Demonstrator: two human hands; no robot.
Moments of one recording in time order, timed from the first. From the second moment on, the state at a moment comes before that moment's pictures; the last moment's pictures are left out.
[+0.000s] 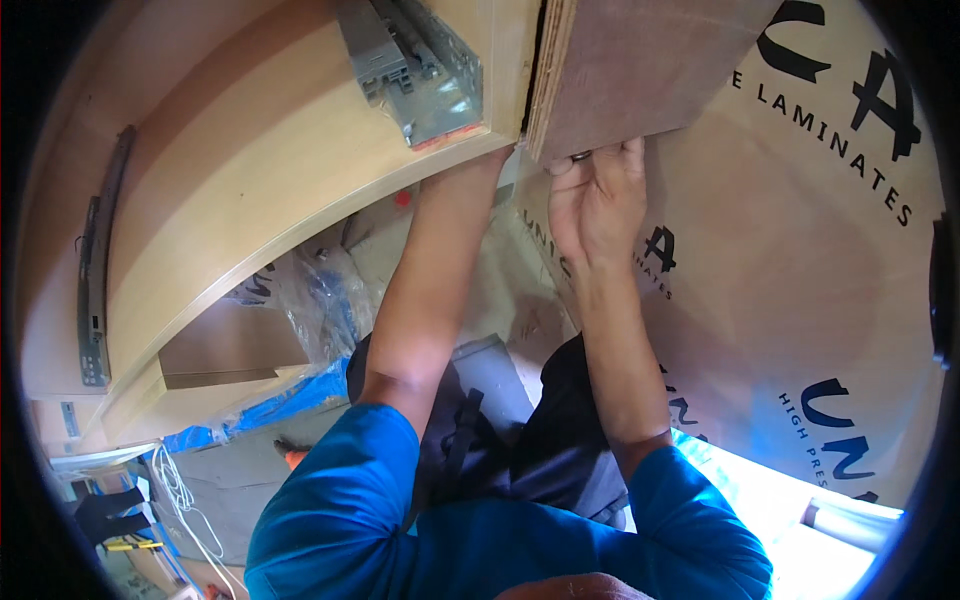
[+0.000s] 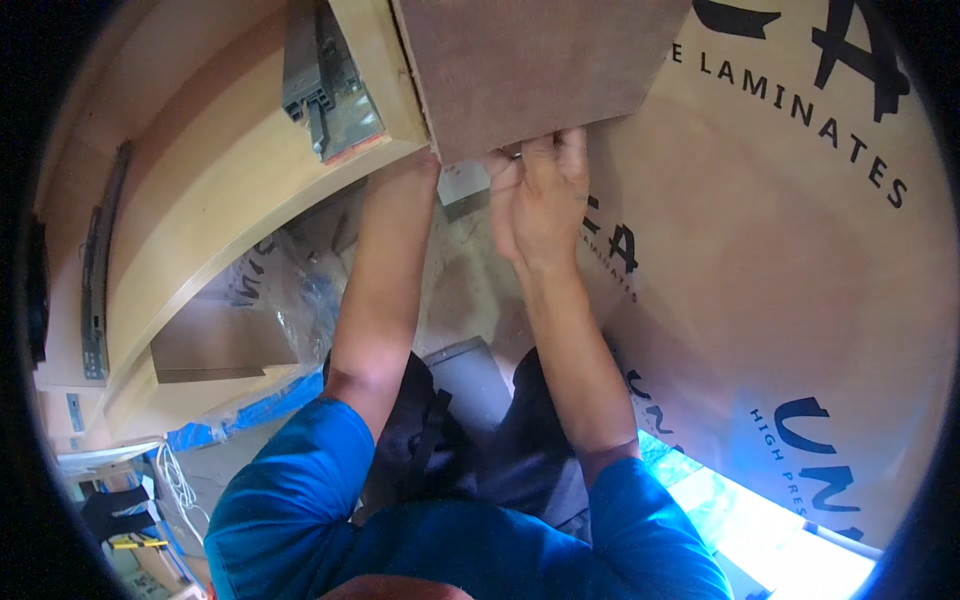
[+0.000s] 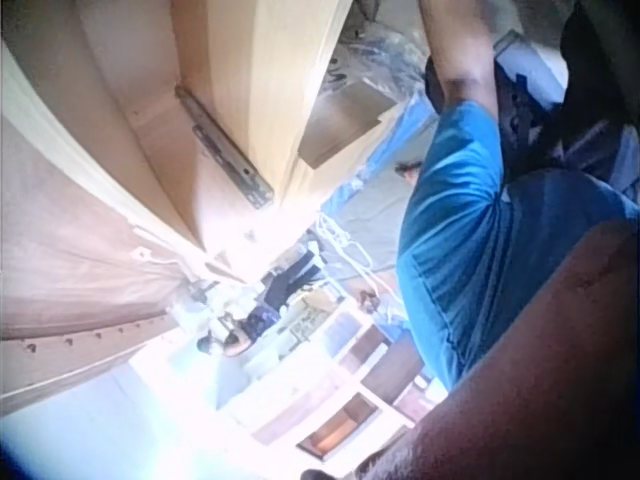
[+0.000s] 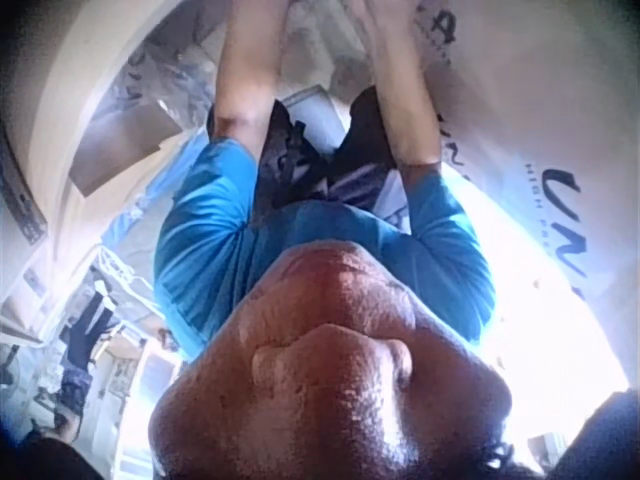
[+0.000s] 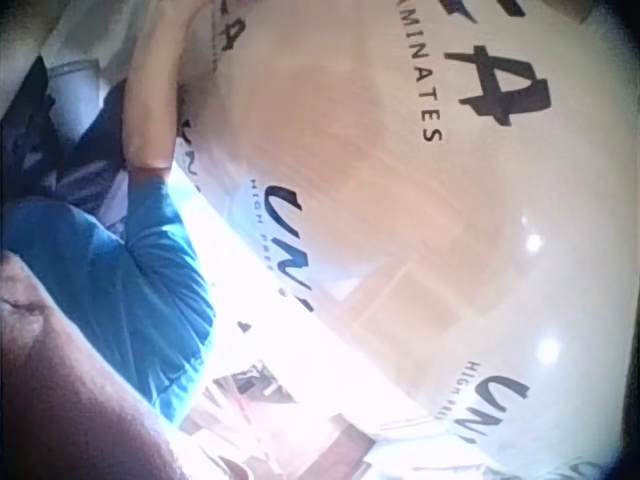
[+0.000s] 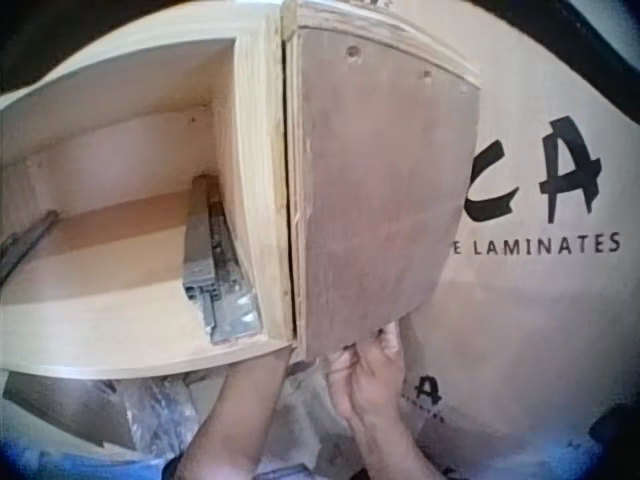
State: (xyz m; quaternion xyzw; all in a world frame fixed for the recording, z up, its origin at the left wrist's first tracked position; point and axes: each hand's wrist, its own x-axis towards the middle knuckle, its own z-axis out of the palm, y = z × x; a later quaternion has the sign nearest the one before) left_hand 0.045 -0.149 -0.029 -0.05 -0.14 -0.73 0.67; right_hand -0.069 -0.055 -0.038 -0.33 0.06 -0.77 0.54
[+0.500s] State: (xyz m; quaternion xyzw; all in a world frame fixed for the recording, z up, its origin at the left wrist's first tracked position) left_hand 0.055 -0.139 -0.035 -0.04 -0.14 -0.72 0.68; right_hand -0.052 -0.047 -0.022 -0.29 0.04 -0.73 0.62
